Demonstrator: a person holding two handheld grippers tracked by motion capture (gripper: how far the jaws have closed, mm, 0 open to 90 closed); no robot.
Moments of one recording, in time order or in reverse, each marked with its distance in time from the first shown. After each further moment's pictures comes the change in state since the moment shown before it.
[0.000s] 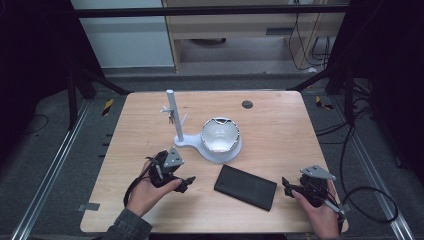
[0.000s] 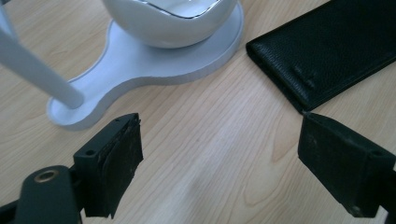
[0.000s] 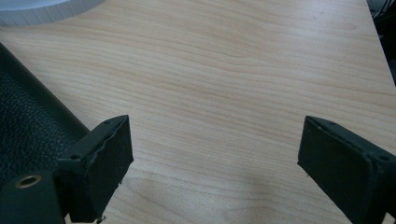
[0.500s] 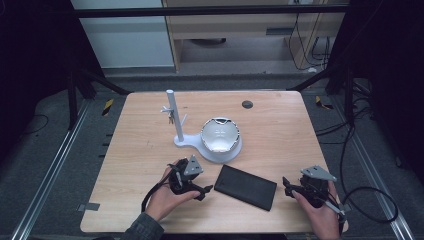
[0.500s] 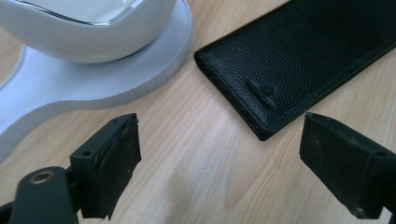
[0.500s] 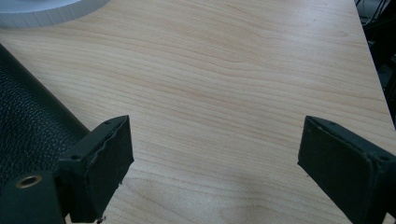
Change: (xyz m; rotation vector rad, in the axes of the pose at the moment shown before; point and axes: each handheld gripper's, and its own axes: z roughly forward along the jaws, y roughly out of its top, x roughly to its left) left arm -0.033 0.002 0.045 0.003 -0.083 0.039; right arm 0.001 0.001 -0.004 -0.011 -0.015 -0.011
